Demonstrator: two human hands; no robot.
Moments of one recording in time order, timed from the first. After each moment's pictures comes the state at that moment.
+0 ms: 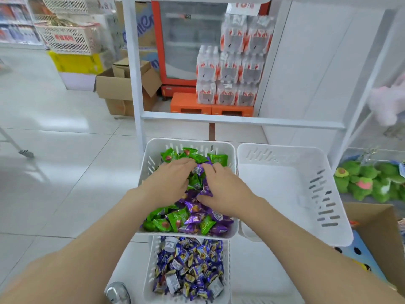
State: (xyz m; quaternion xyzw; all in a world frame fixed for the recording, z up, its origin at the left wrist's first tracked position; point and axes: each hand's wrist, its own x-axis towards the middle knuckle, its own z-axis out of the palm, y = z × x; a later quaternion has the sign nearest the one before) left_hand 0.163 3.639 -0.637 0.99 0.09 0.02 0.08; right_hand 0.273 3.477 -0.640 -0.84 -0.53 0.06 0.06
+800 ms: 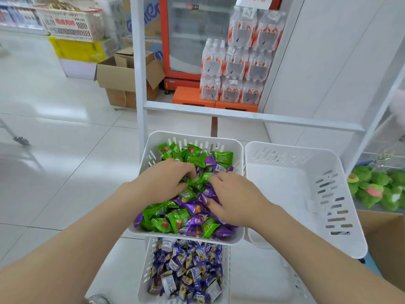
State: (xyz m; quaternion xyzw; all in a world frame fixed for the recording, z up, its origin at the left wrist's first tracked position) left_hand 0.163 3.660 -0.650 0.99 0.08 0.02 0.11; right_hand 0.277 3.469 -0.654 -0.82 -0.58 0.00 0.00
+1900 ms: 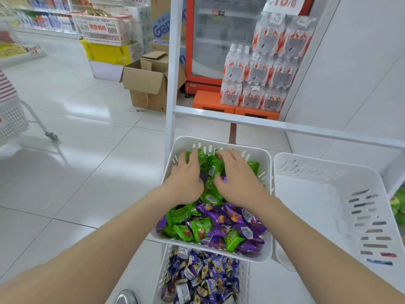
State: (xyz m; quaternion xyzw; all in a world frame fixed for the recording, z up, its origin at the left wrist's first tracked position) left_hand 0.163 3.665 -0.656 0.91 0.31 0.00 0.26; right_hand 0.292 3.546 -0.665 -0.82 -0.52 0.03 0.24
